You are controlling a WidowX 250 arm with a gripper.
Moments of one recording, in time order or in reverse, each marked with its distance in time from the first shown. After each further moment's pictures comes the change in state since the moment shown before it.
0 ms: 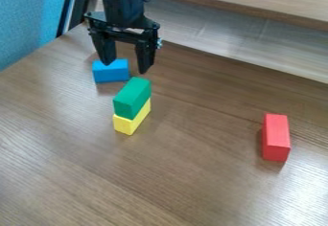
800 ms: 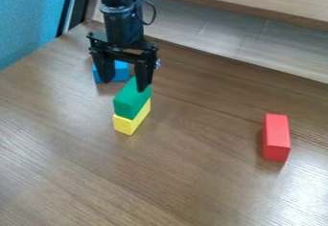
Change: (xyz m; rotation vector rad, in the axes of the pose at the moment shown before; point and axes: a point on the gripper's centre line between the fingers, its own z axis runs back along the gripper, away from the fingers) arm -0.009 0.003 -0.027 0.012 0.064 0.009
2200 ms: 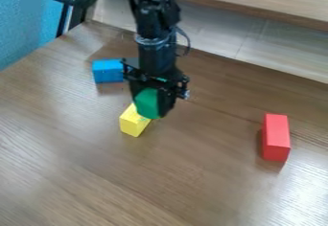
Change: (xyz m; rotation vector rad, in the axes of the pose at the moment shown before) arm -0.005 -0.050 -0.028 -0.006 -0.005 -0.141
